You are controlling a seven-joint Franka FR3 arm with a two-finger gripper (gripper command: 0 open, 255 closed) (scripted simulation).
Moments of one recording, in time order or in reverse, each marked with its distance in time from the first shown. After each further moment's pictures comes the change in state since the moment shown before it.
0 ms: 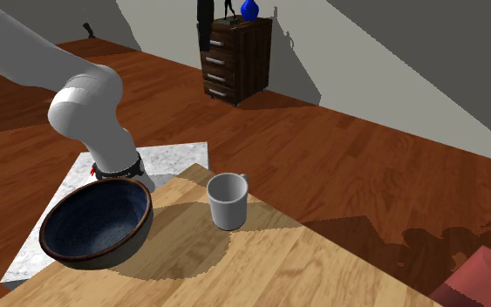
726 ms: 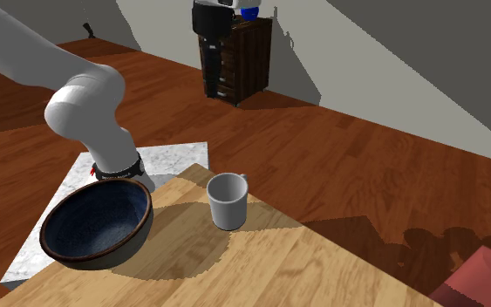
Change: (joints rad) arm -0.077 -0.022 -0.173 -0.178 -0.125 0.194 -0.171
